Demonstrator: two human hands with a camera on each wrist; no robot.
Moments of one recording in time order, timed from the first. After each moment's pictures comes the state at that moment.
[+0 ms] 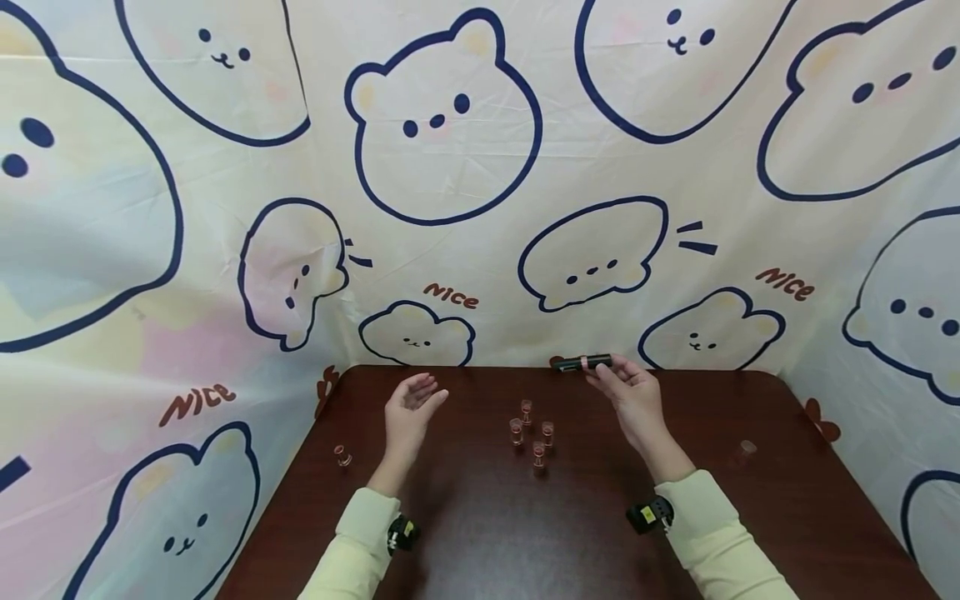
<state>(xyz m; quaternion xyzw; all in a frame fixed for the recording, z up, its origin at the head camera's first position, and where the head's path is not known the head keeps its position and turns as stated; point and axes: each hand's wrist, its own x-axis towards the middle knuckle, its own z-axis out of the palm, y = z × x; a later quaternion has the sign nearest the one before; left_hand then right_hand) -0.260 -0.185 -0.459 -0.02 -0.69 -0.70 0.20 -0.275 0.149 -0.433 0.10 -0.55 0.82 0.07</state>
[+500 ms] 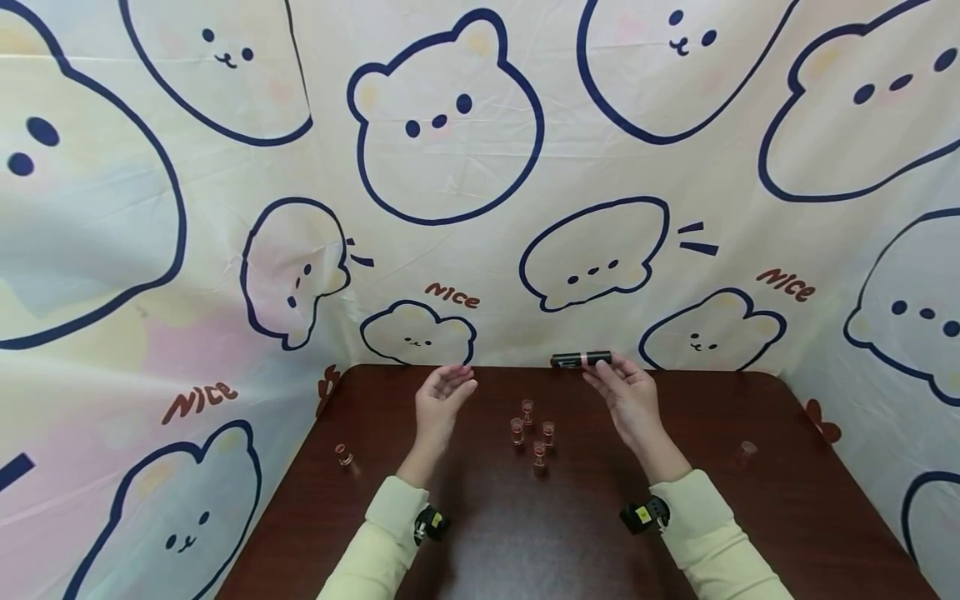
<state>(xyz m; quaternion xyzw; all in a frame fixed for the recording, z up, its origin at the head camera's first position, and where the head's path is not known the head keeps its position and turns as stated) -0.256 -0.140 -0.433 -0.09 -0.61 -0.77 0.16 -0.271 0.141 -0.427 0.09 -0.49 0.86 0.06</state>
